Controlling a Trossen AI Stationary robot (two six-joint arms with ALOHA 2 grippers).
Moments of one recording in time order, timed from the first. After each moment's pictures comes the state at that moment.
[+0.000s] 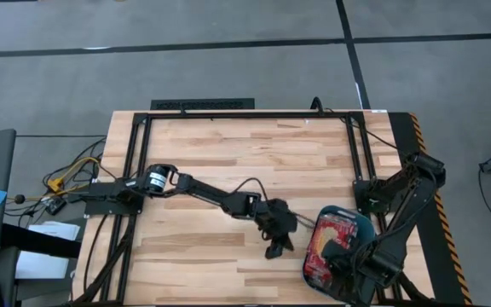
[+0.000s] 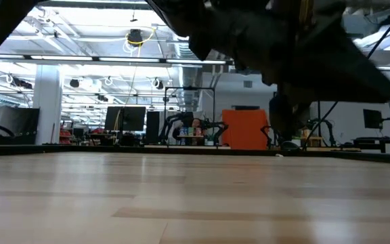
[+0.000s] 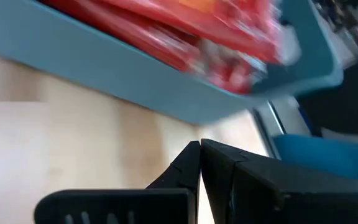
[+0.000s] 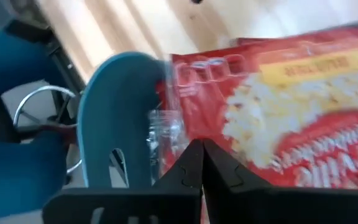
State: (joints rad) left arm -0.19 2.31 1.69 0.13 0.39 -0.39; right arm 1.00 1.62 1.31 -1.04 0.32 1.57
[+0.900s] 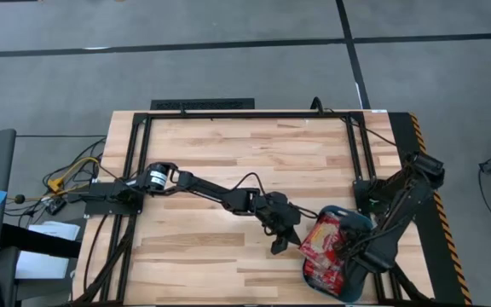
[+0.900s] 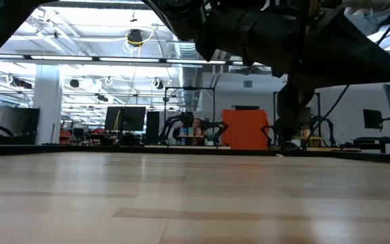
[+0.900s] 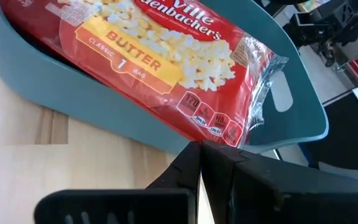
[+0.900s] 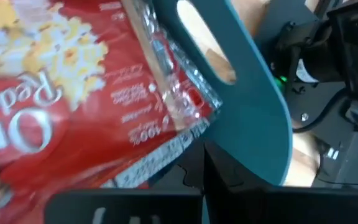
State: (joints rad) left arm -0.17 2.31 1.69 0.25 0.37 -0.45; right arm 0.97 1.62 1.21 -1.57 0.07 2.01
